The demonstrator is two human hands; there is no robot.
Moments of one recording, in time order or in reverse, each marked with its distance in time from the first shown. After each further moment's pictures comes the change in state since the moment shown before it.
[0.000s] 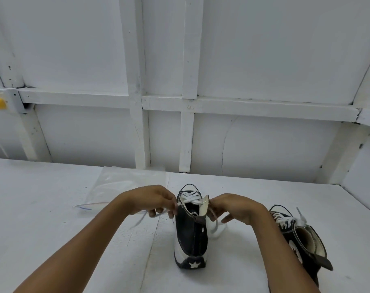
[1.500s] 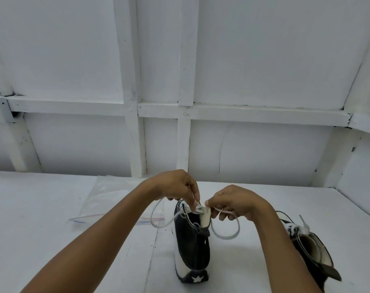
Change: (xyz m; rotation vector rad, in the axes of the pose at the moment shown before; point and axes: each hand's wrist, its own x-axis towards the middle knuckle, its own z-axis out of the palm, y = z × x) left_hand 0.027 0.073 -0.011 0.224 0.086 0.045; right_hand -0.024 -0.047 -0.008 0.051 0.192 0.041
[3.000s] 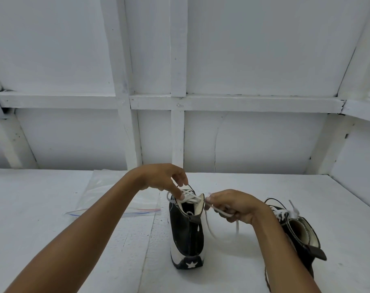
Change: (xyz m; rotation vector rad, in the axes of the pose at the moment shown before) left_hand -0.001 -0.015 -0.006 0.041 -0.060 0.006; right_hand 0.015 0.057 0.002 0.316 -0.172 -0.019
